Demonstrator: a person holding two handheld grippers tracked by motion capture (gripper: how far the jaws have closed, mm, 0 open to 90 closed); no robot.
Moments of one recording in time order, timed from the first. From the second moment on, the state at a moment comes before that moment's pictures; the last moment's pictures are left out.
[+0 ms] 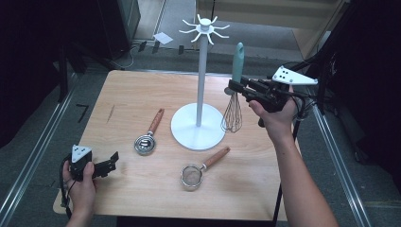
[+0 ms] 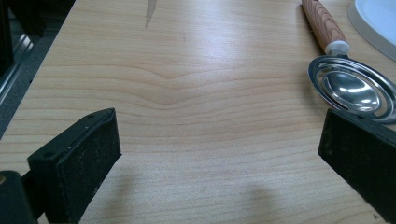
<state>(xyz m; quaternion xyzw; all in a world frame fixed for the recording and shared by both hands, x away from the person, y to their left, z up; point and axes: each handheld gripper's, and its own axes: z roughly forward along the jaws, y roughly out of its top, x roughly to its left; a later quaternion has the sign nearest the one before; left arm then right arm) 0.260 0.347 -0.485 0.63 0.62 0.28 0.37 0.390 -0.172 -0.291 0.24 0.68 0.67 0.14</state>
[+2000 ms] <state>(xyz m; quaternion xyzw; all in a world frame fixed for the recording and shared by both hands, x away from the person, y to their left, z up) 0.260 0.347 -0.484 0.64 0.62 0.28 0.37 0.410 -0.153 -0.268 0.21 0.70 0.68 0.08</state>
